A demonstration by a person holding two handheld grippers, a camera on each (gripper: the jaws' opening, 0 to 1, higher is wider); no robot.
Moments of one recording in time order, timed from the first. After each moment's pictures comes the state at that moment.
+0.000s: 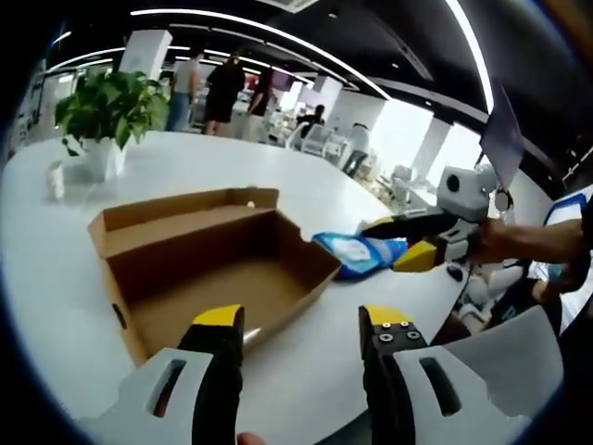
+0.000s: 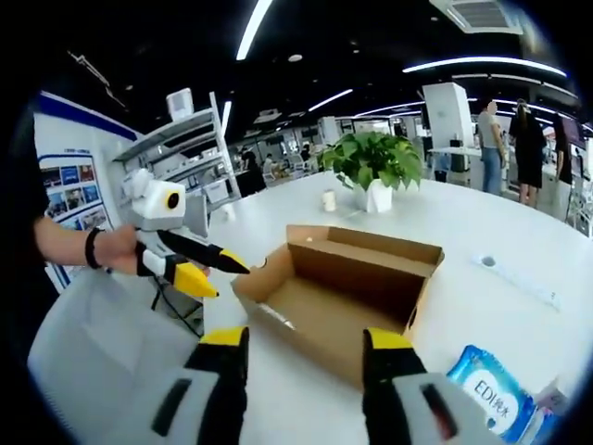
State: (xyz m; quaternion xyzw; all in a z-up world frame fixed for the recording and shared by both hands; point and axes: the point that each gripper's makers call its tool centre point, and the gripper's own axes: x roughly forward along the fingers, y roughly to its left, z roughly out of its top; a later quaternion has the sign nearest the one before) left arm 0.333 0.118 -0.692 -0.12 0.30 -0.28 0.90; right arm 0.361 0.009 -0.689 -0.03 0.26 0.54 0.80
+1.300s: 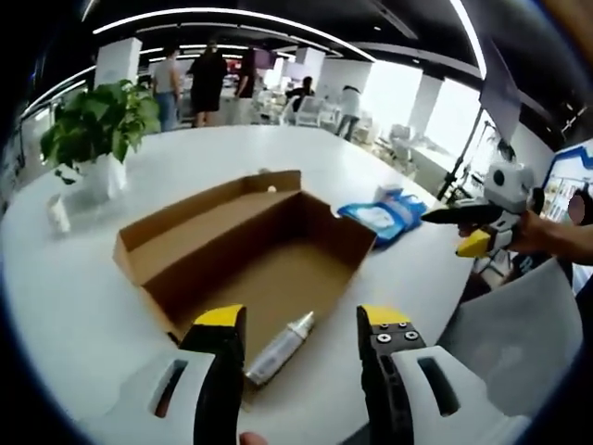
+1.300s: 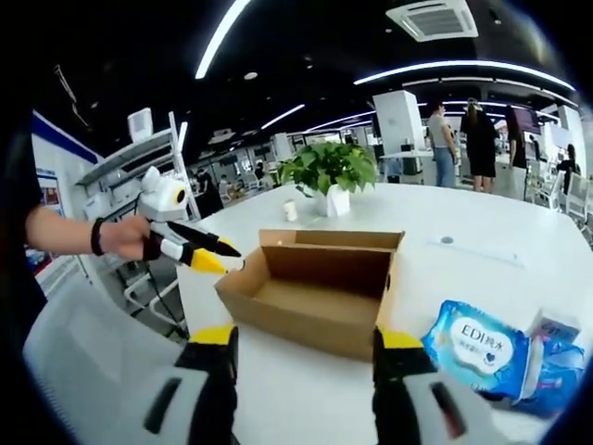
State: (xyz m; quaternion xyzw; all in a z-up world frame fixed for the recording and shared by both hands) left arm 0.353 0.164 -0.708 -0.01 0.35 -0.30 0.89; right arm 0.336 -0.023 -0.697 0.01 0.25 0.44 0.86
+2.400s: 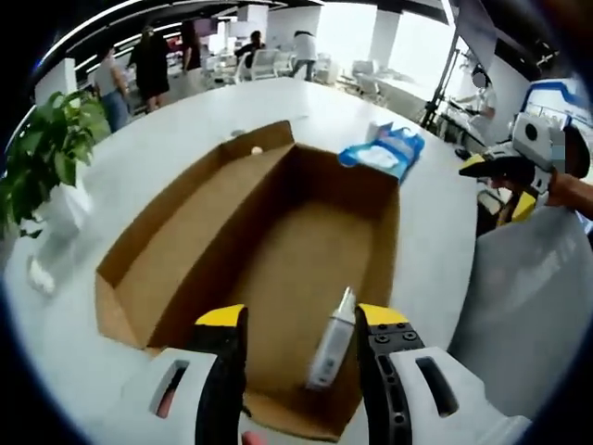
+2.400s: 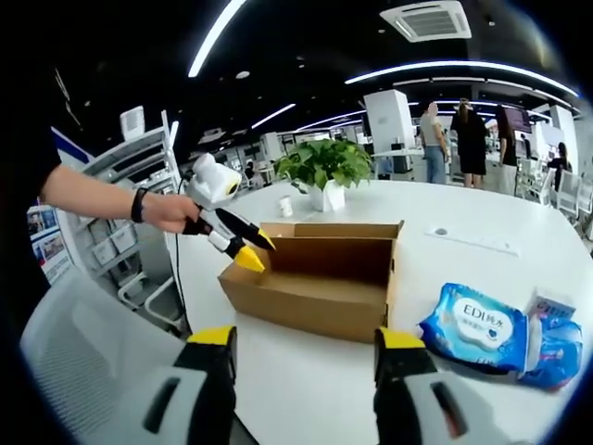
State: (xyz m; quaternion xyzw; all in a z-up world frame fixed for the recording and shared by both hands) left arm 0.395 0.168 -0.759 0.12 0.42 -0.38 0.82; right arm 0.311 -0.021 -0.705 0.01 0.25 0.41 0.87
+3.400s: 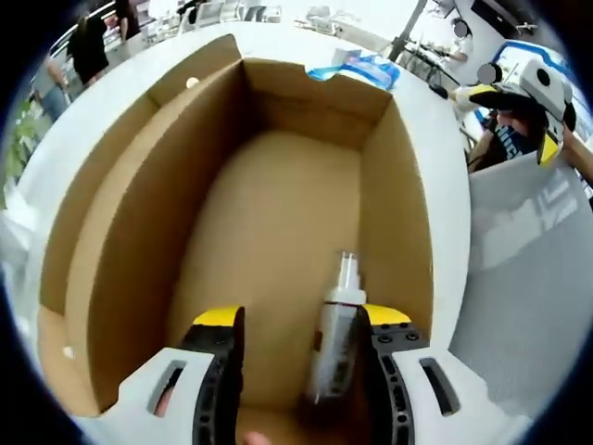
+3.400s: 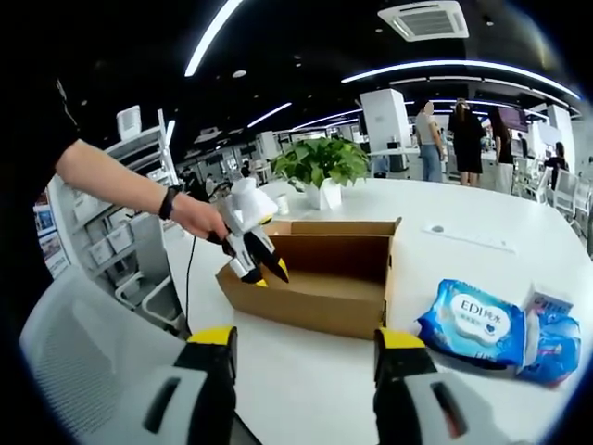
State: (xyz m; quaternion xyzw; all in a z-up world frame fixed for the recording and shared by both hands) left arm 0.381 0.152 -0.825 0.17 0.52 -0.45 0.71; right arm 0.308 -0.022 -0.707 0.01 0.26 0.41 0.88
